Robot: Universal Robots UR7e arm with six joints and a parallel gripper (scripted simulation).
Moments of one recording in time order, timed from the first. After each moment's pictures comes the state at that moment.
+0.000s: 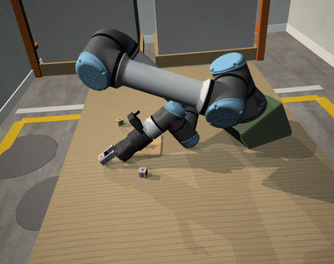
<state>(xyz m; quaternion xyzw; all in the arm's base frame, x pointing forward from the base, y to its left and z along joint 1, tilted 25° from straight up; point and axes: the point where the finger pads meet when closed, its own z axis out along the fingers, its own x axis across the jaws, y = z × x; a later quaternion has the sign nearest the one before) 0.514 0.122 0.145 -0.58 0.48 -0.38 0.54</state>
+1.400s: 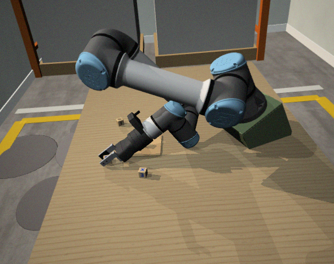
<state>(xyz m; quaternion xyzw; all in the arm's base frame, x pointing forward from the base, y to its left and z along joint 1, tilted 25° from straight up) 0.514 0.122 0.145 -0.58 0.48 -0.38 0.54</state>
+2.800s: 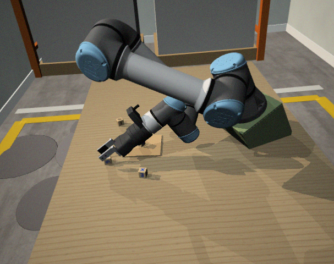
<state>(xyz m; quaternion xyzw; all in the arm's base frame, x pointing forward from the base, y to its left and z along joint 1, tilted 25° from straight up) 0.505 0.118 0.166 -0.58 0.48 -0.38 0.54</state>
